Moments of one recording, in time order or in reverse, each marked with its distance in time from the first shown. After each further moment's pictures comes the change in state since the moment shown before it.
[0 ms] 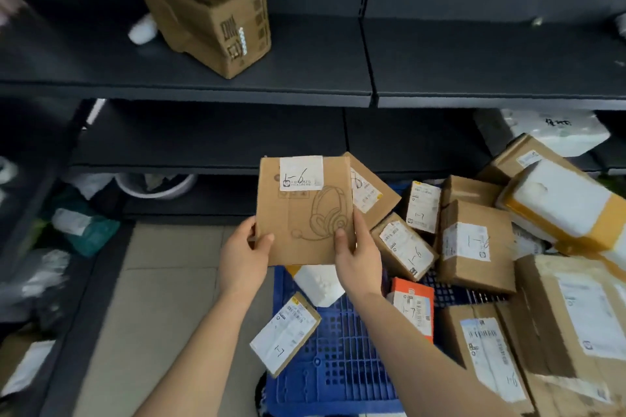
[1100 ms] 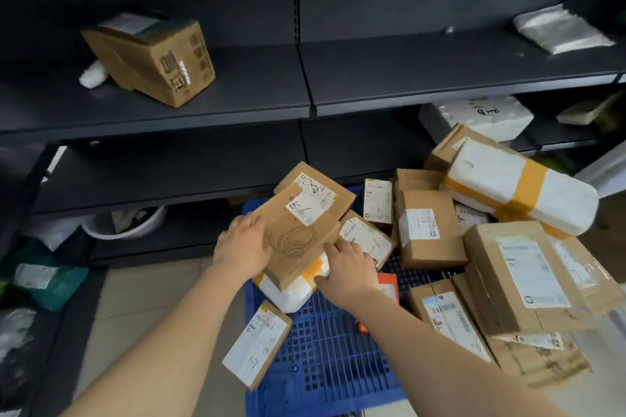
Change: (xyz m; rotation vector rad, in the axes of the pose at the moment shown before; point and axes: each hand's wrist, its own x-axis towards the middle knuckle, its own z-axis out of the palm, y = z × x) left_hand -0.007 0.044 0.044 1.008 -0.280 0.414; right_hand -0.012 0.046 -0.064 -0.950 -0.266 -0.168
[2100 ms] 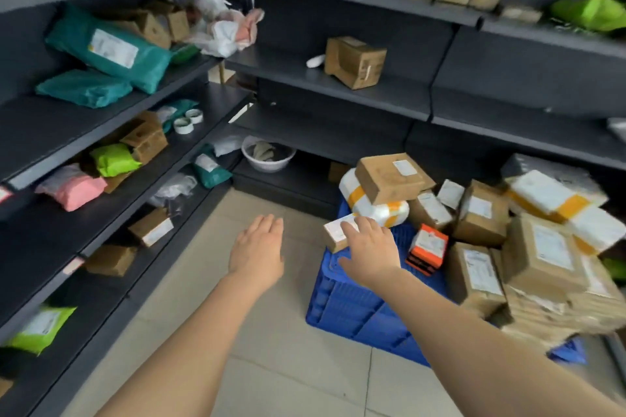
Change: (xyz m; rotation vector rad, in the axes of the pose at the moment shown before) left_hand -0.498 -0.073 0.073 -0.145 0.323 -0.320; right_hand -0.358 -0.137 0.063 -0.395 0.216 -0.512
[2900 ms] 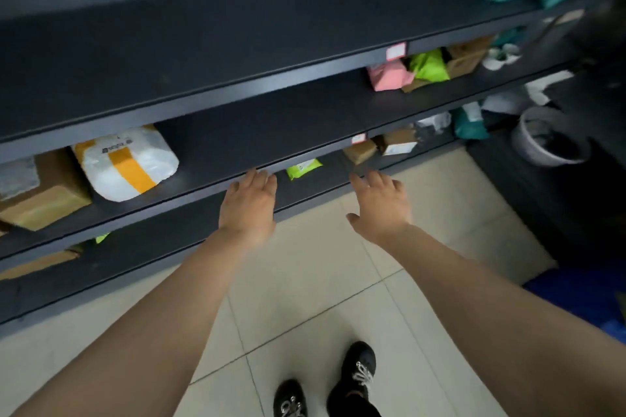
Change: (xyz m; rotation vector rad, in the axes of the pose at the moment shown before) left_hand -0.321 -0.455 0.063 0.090 -0.055 -0.790; right_hand 0.001 -0.544 0.108 -0.139 -0.084 -0.763
